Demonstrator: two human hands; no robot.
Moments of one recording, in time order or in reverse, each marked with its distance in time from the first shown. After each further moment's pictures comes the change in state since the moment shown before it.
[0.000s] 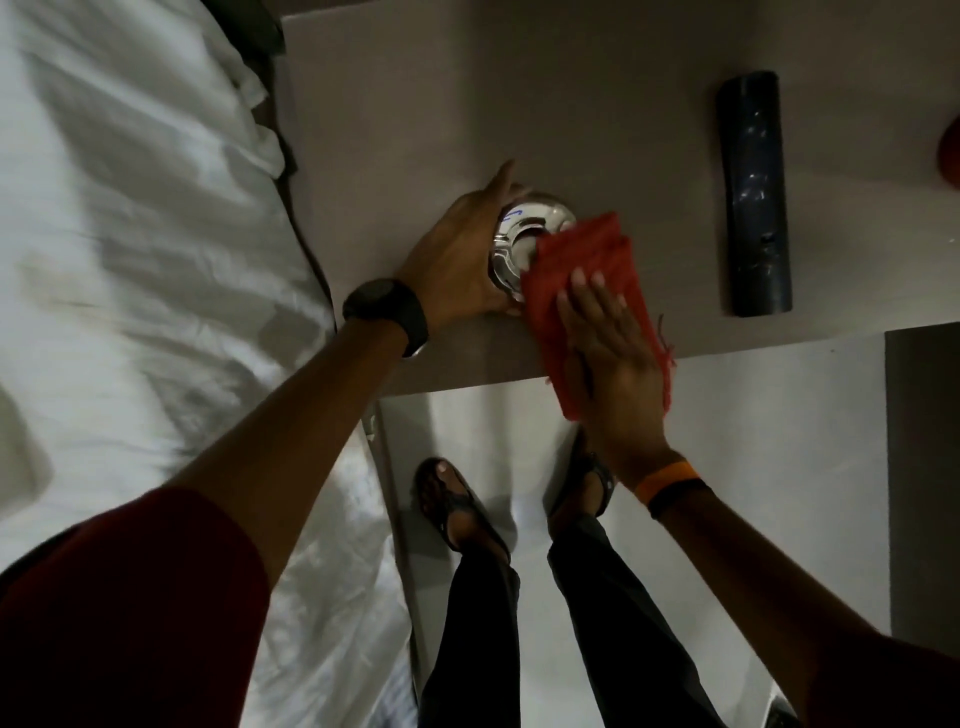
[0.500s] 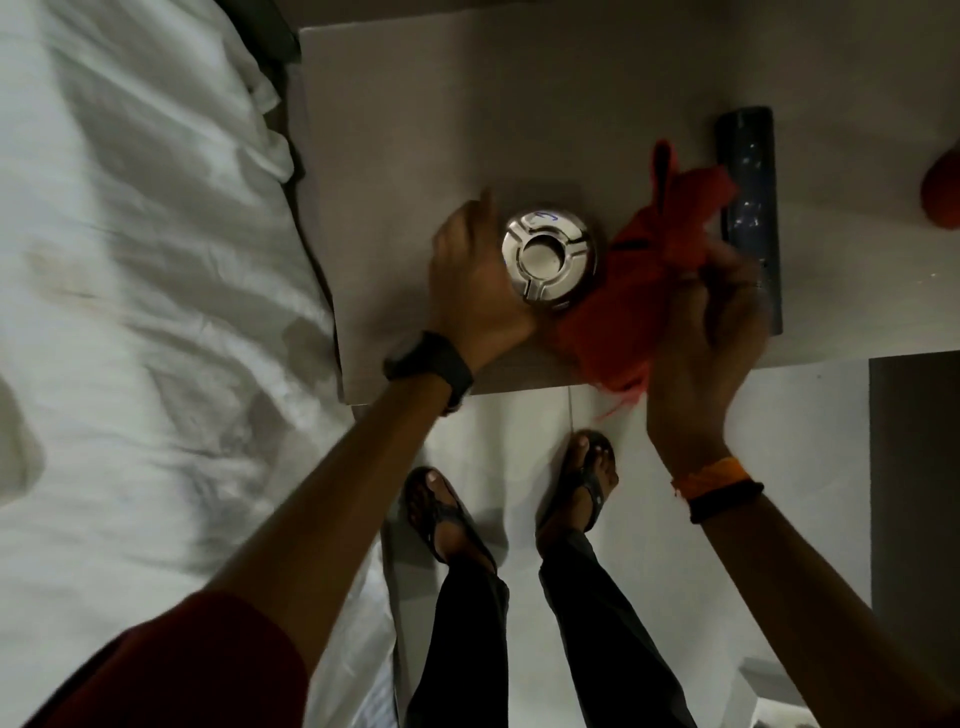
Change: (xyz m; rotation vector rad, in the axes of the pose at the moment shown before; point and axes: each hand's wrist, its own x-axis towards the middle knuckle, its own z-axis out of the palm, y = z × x) left_hand -0.020 0.035 0.023 -0.076 0.328 -0.274; right_hand 0.051 -0.018 -0.058 0.696 0.513 0.495
